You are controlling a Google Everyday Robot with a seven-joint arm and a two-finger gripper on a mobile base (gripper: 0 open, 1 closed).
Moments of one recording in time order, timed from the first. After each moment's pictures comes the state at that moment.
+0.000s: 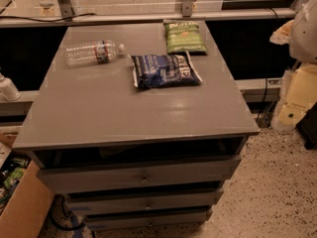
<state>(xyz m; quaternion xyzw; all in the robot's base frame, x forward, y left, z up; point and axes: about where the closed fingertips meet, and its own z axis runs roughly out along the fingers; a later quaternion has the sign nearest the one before) 0.438 -0.216 0.977 -0.60 0.78 -0.04 0.16</state>
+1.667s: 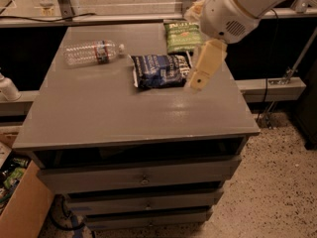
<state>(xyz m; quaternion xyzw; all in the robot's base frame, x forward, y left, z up) 0.530 -0.071 0.981 -0.68 0.67 0.07 0.30</state>
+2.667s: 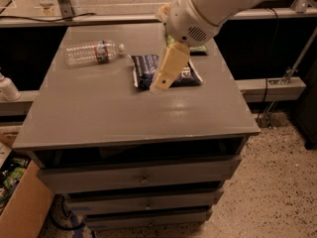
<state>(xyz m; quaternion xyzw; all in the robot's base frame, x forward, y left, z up) 0.541 -0.004 0.977 -0.68 0.65 0.09 0.34</state>
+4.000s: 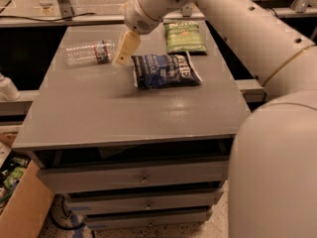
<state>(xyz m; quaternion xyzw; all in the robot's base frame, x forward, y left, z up) 0.707 0.101 0.925 -0.68 0.62 0.13 0.37</state>
